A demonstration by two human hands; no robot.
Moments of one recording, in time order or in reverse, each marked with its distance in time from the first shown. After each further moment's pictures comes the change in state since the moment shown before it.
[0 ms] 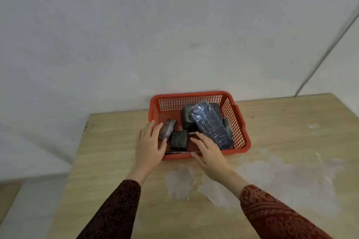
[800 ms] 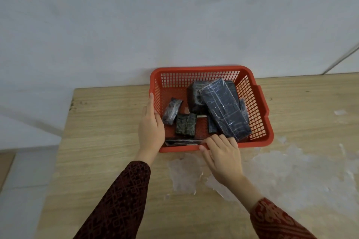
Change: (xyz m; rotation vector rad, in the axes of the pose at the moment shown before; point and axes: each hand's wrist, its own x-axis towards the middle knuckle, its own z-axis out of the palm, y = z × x) left_hand 0.038 -0.015 0.037 -0.427 0.148 -0.314; right_hand 0.010 -0.005 0.023 -0.218 0.245 0.027
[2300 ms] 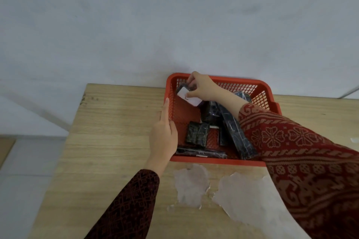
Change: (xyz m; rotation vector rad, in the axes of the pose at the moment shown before) left_hand 0.000 0.003 -0.002 -0.013 -0.030 -0.036; right_hand 0.247 -0.016 0.007 0.399 -0.484 0.004
